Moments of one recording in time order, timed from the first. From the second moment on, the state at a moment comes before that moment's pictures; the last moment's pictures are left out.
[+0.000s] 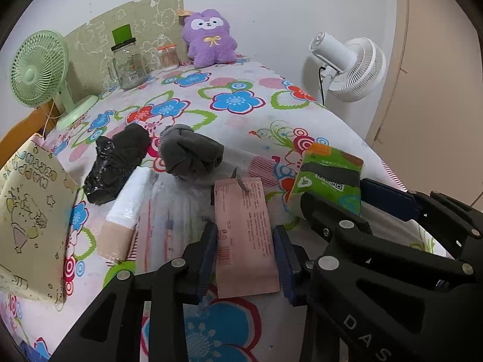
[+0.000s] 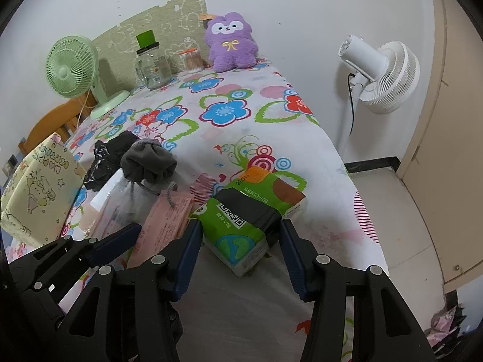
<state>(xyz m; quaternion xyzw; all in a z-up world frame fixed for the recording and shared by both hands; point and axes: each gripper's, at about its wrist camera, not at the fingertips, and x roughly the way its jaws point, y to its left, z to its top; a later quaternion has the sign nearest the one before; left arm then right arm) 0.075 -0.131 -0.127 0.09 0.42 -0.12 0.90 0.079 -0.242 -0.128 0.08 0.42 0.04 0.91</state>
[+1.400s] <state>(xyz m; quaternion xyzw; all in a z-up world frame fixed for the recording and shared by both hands) 0.047 -0.069 -0.076 0.06 0.37 -0.09 0.92 0.062 -0.179 -0.075 0.06 0.38 0.10 0.92</state>
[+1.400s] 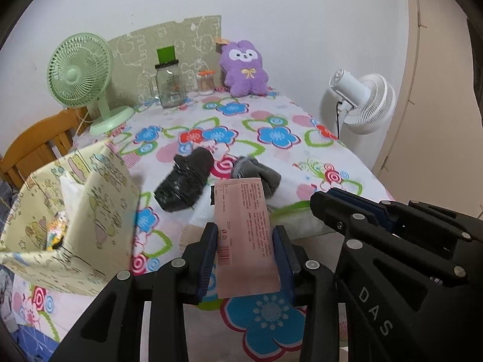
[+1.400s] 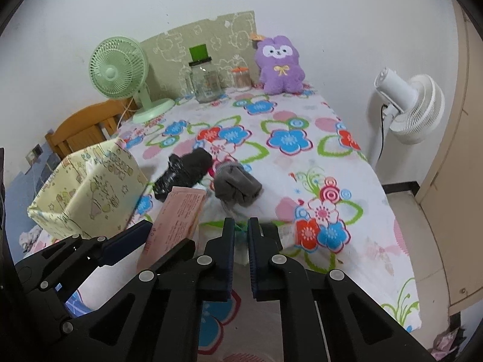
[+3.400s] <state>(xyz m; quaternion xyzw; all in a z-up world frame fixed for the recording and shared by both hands) 0.069 0.070 0.029 0.02 0.31 -0.04 0.95 0.095 -0.032 0.048 -0.04 0.32 0.16 0.93</state>
